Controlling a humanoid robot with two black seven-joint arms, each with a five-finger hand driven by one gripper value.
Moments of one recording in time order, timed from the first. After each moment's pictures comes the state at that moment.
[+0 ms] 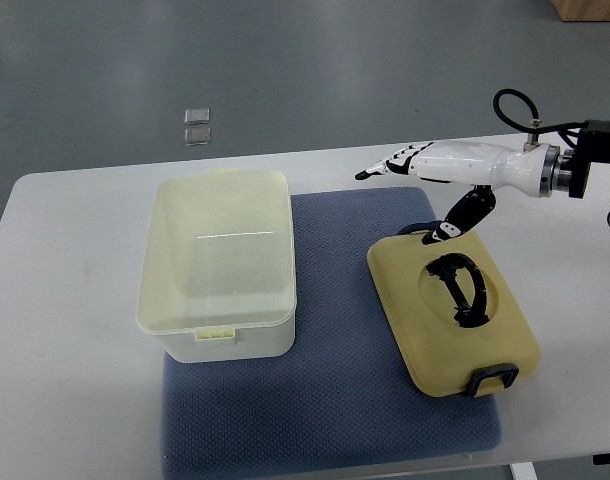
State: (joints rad) left arm 0.03 0.00 -0.01 -0.28 0.00 -0.07 0.02; right arm 0.98 -0.79 0.37 1.38 -1.47 0.16 0.45
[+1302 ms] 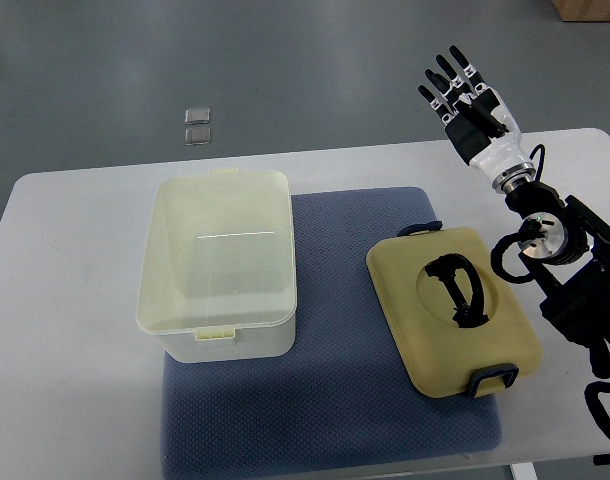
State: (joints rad) left arm 0.03 0.00 -0.01 -0.29 0.00 -0.08 0.05; right arm 0.65 -0.13 1.15 0.73 -0.31 0.35 0.29
